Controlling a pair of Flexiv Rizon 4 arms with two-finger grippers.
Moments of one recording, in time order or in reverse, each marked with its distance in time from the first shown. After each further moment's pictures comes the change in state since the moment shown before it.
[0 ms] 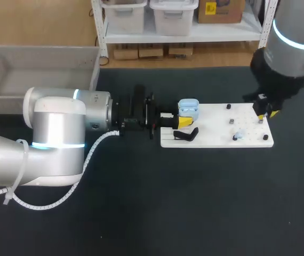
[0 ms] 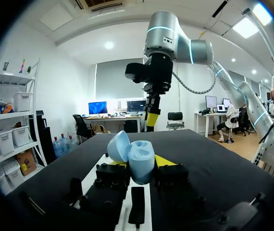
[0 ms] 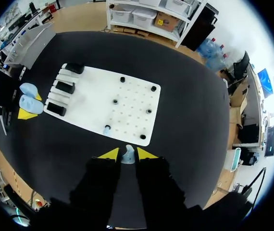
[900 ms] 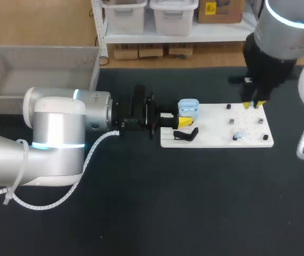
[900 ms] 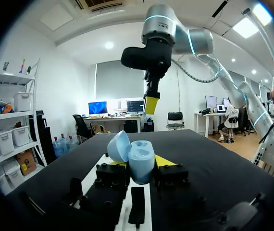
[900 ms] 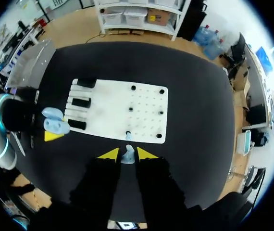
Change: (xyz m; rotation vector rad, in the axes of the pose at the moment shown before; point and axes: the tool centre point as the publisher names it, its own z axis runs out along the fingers) left arm 0.000 0.000 0.000 0.000 0.000 0.000; right arm -0.022 0.035 -0.035 -0.058 -0.028 0.184
